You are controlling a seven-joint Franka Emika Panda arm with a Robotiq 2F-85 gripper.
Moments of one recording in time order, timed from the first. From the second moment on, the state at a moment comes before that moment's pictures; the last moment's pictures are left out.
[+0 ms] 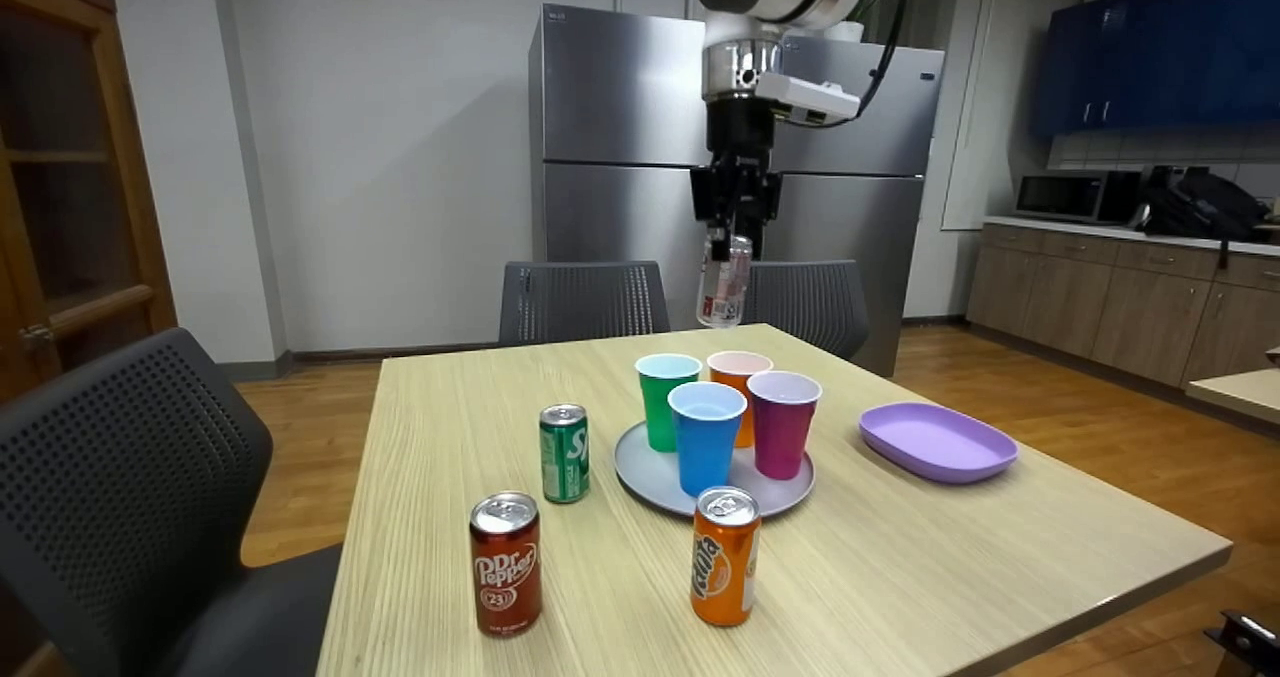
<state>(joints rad) 0.06 0.33 0.10 -1.72 -0.04 1.97 -0.23</state>
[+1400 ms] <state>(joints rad) -0.09 0.21 -0.07 -2.02 0.01 2.09 -0.23</state>
